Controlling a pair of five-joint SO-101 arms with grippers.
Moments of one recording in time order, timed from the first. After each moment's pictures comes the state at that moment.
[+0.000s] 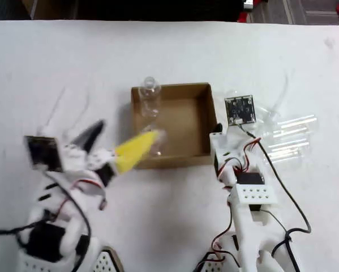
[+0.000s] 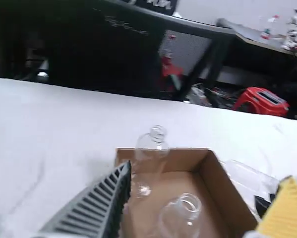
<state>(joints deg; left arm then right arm) 8.7 -93.3 69.8 47.7 17.7 -4.2 -39.3 72.4 10.1 9.2</state>
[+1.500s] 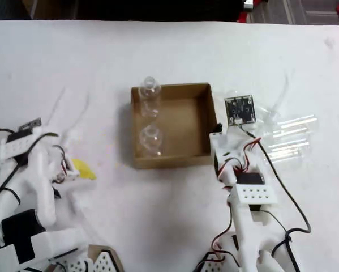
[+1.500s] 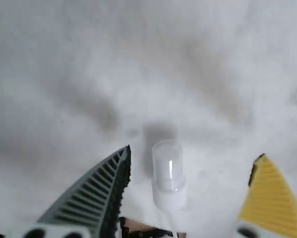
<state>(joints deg) -28.9 -7.6 43.4 75.0 9.8 -4.2 -39.3 72.4 10.1 9.2</state>
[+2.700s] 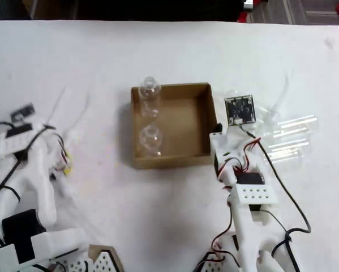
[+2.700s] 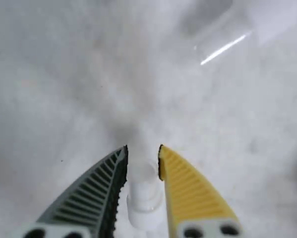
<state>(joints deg) -27.7 -7.5 38.9 68.6 14.5 -4.2 -39.3 72.4 10.1 9.2</state>
